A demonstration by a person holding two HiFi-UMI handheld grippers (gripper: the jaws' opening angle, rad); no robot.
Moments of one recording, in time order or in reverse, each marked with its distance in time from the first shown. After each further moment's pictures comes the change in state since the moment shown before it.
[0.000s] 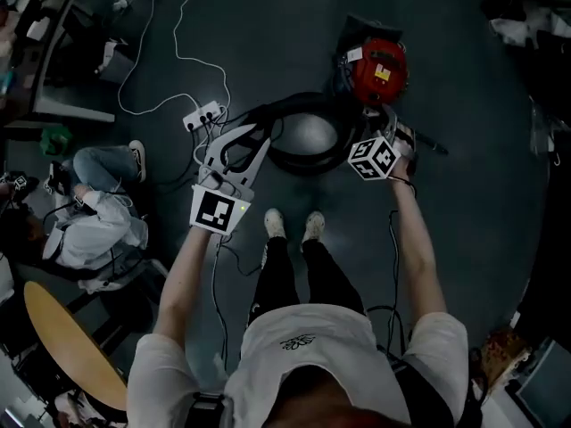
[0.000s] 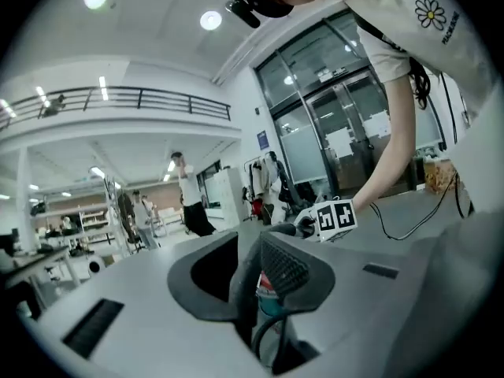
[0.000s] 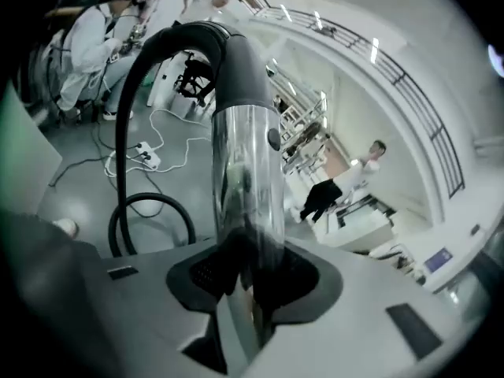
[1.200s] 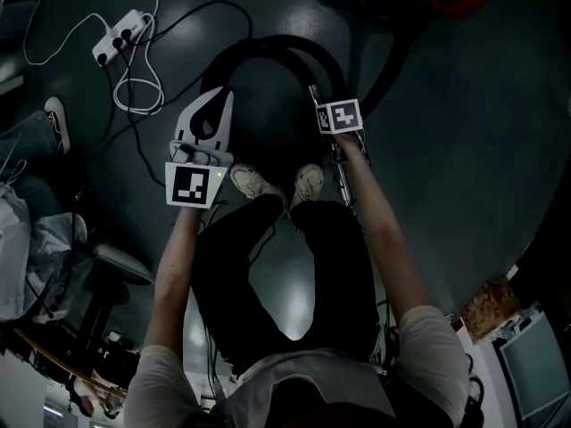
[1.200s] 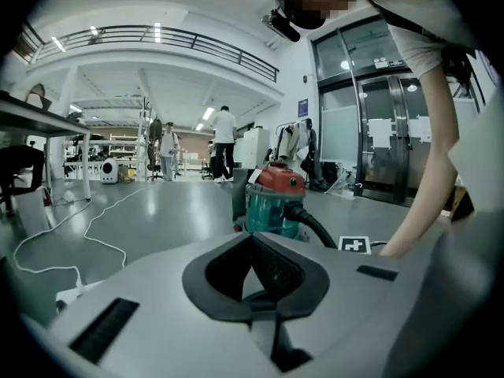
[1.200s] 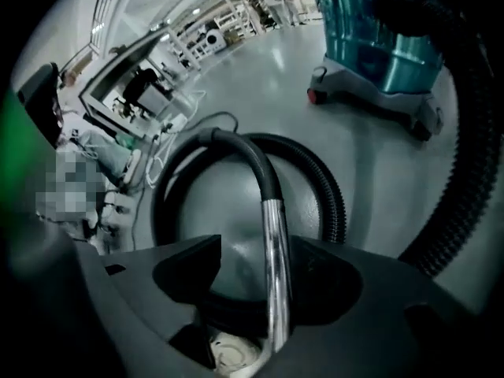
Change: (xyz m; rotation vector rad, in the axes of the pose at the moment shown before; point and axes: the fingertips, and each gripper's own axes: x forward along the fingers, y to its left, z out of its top) left arm 0.097 -0.127 -0.472 -0.480 0.130 0.173; right arm 0.235 0.541 -0.234 0.857 0.520 0.840
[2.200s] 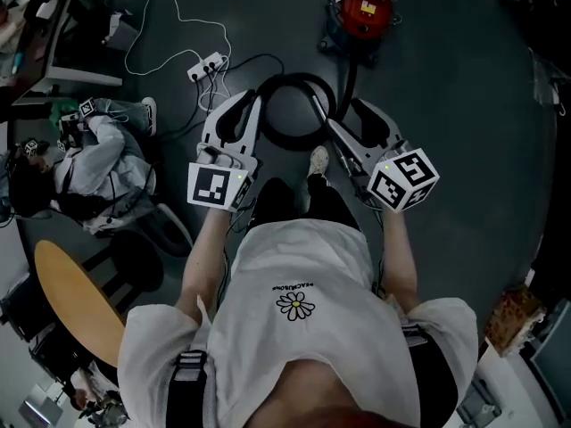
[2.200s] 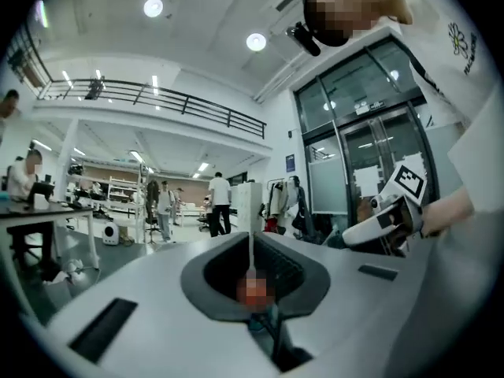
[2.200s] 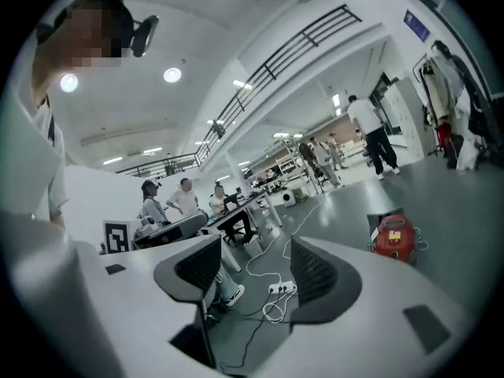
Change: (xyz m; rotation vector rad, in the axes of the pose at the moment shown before) left arm -0.318 -0.198 0.492 0.087 -0.206 -0.015; right arm -0.782 0.316 -0.043 -0.200 -0.995 0.367
